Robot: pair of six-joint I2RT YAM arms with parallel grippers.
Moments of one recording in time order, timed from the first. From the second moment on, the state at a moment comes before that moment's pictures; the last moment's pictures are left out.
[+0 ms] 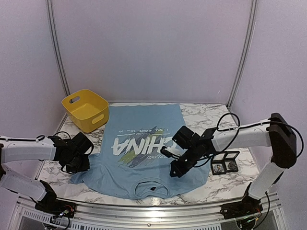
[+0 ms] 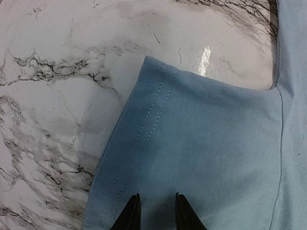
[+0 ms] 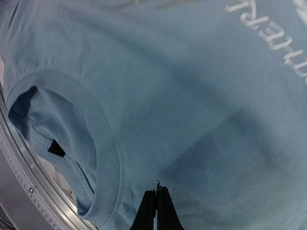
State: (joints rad) left arm -0.64 1.26 0.57 -0.64 -0.31 -0.87; right arm 0.86 1.66 1.01 -0.53 -0.27 0.22
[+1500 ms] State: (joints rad) left arm -1.10 1.59 0.85 -0.79 -0.29 -0.55; right arm 0.95 1.61 0.82 -0.48 -0.46 0.40
